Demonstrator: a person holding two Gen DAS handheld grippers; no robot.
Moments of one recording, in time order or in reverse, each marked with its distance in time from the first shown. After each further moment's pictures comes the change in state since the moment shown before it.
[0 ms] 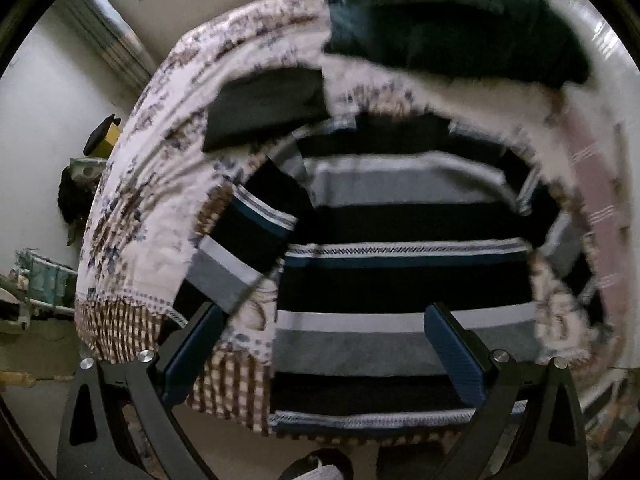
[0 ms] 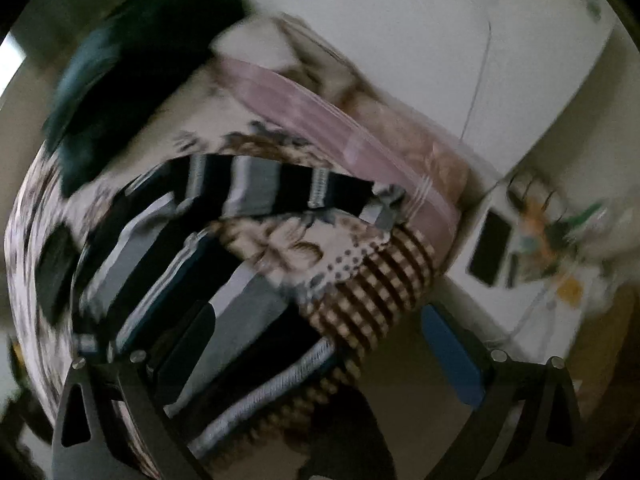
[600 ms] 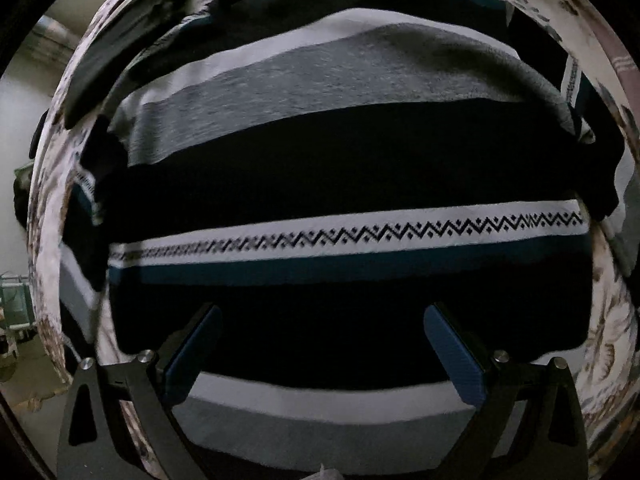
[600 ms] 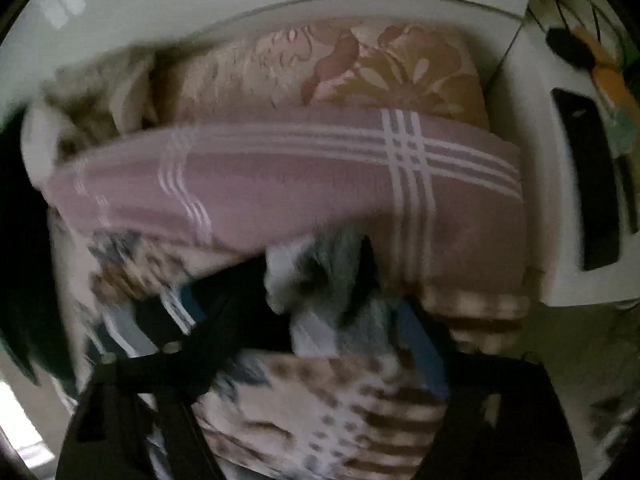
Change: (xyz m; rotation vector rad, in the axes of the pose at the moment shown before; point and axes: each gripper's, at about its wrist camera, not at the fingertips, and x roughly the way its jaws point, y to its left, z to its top) left arm 0.196 -0.150 0.023 0.121 0.223 -0.054; right arm 0.256 -0.129 0.096 0.620 0.102 0.126
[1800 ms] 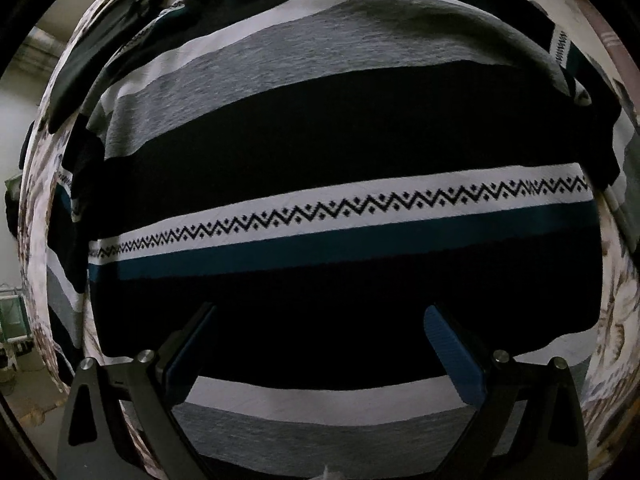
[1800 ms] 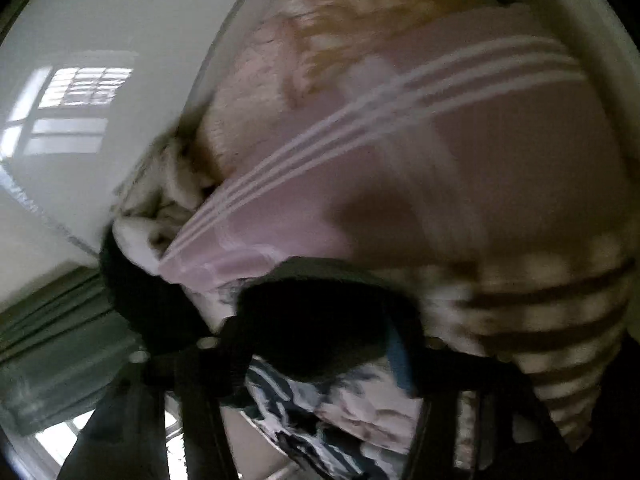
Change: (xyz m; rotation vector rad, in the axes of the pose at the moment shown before) left arm 0.008 -0.030 -0.022 0.043 0.010 -0.025; right arm 0.026 -0.035 0.009 0.316 0.149 0.531
